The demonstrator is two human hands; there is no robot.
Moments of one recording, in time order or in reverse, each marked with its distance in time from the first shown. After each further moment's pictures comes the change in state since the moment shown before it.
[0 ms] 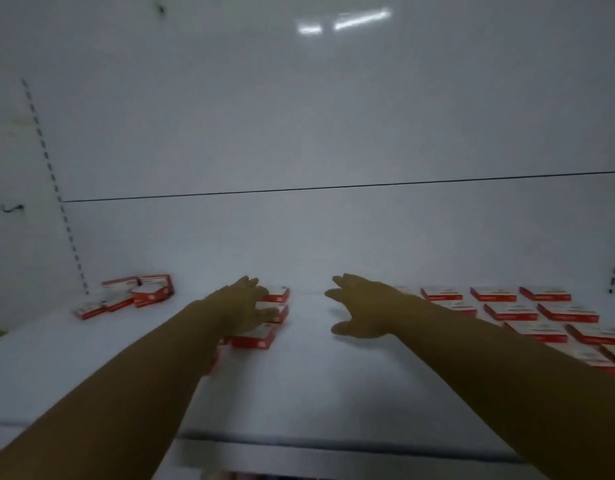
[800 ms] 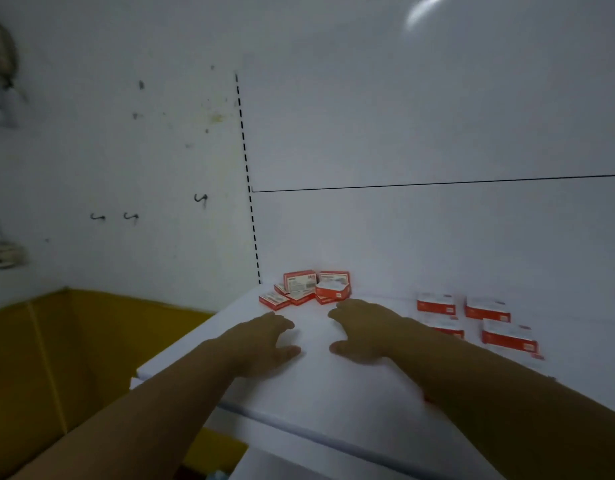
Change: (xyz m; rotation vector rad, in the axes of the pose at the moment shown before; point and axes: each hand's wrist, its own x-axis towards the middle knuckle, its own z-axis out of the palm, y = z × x) left_hand -0.113 -0.302 0.016 -0.056 -0.010 -0.195; right_hand 0.211 -0.306 0.034 0.072 -0.015 -0.217
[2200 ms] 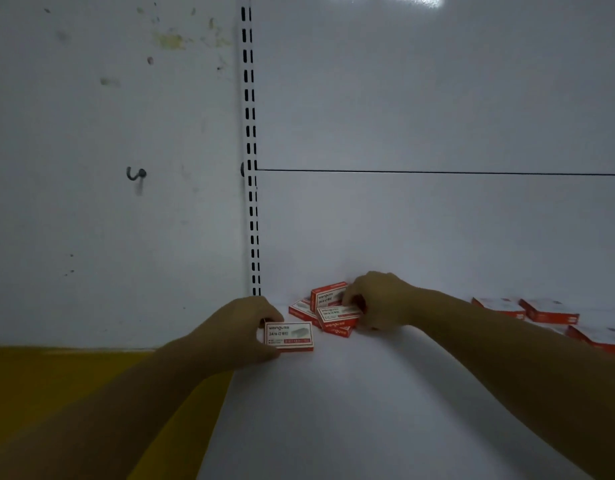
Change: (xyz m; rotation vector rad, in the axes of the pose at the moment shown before) left_hand 0.166 -0.194 -0.005 -0.203 0.149 0.475; right_hand 0.173 -0.024 -0.015 -0.111 0.010 0.233
